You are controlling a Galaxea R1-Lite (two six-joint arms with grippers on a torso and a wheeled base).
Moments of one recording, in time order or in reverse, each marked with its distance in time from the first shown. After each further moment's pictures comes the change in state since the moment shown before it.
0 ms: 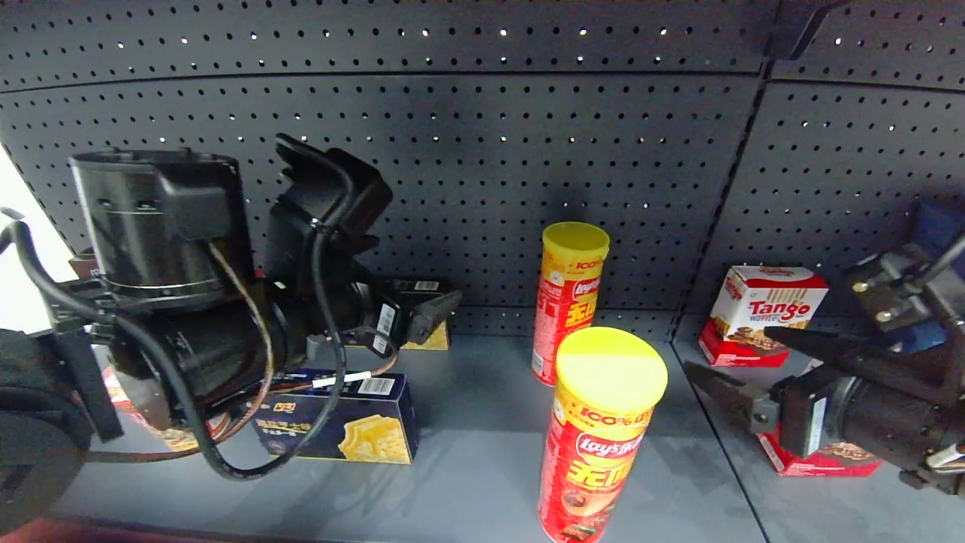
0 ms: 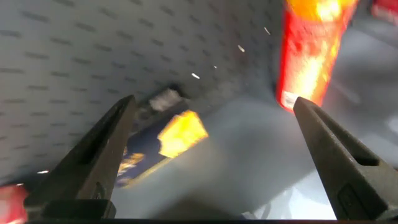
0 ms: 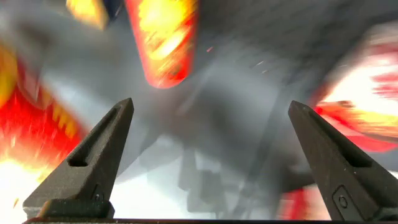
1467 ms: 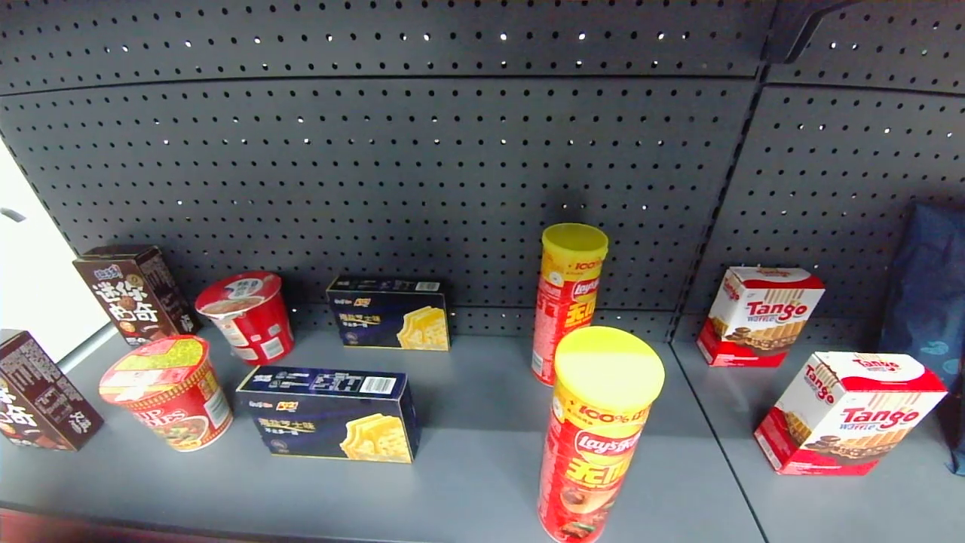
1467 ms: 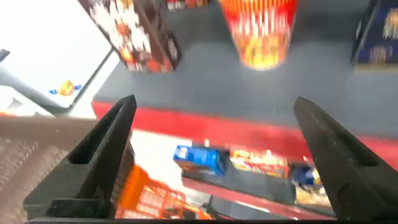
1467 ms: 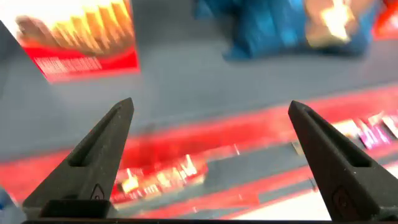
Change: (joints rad) left arm 0.683 -1.074 0.843 0.259 0.115 -0.048; right arm -0.679 -0.902 0.557 0.358 -0.073 -0.002
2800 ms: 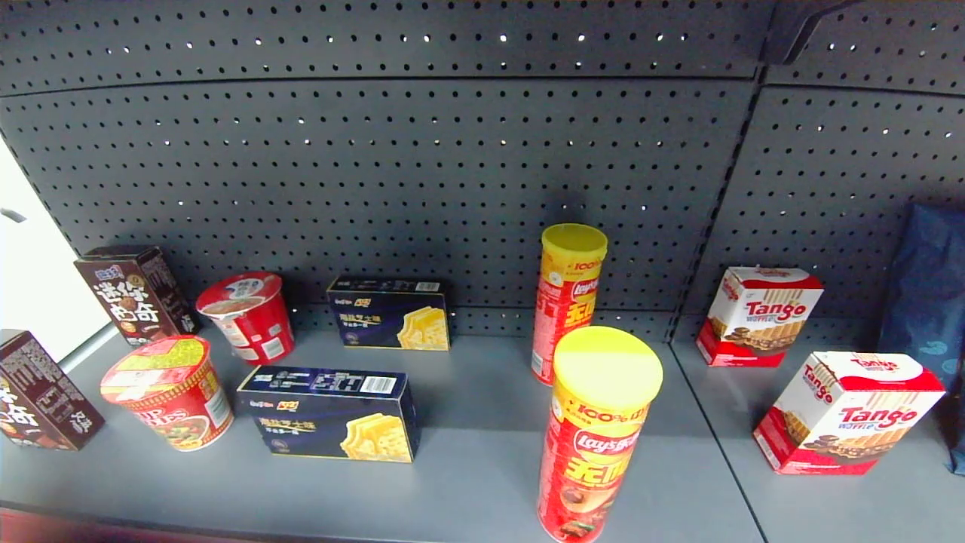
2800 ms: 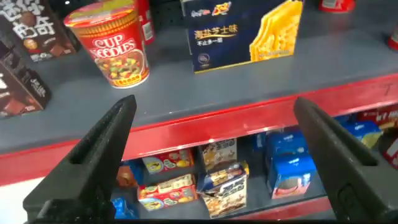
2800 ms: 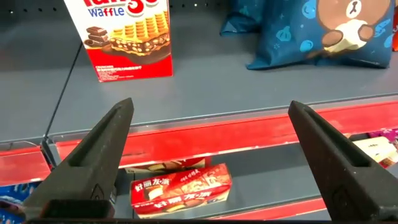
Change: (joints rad) left arm -0.114 -0.439 0.014 0.225 -0.422 -0.102; right arm -0.045 -0.244 -0.025 0.121 0.176 0.021
